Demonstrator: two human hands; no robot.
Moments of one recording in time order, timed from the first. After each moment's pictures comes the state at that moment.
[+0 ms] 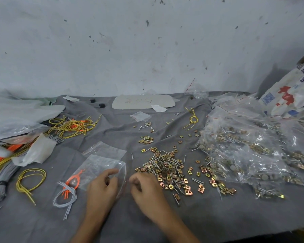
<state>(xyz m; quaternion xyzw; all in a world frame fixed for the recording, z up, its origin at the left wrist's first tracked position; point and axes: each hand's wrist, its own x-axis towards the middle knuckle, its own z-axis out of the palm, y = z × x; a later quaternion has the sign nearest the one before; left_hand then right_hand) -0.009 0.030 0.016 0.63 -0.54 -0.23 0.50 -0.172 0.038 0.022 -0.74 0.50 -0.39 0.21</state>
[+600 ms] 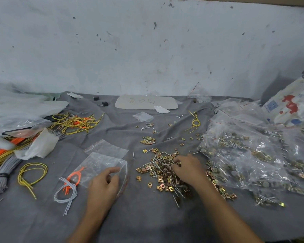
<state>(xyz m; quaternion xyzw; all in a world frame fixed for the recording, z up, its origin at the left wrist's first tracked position) -0.007 0.023 0.007 0.63 -0.54 -0.23 0.51 -0.290 -0.034 0.049 -0.68 0.71 -0.15 0.11</state>
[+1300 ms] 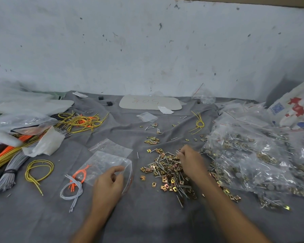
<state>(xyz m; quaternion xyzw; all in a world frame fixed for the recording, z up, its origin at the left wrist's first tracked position) -0.008 0.024 0.009 0.63 -0.54 -0.23 0.52 -0.281 -0.045 0.062 -0.66 0.71 -0.24 0.09</state>
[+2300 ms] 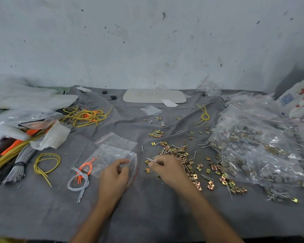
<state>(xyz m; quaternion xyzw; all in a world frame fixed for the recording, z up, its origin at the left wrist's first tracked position) -0.009 0.025 0.012 0.64 -0.55 -0.21 0.50 -0.205 0.009 0.061 -0.69 0.58 -0.30 0.32</state>
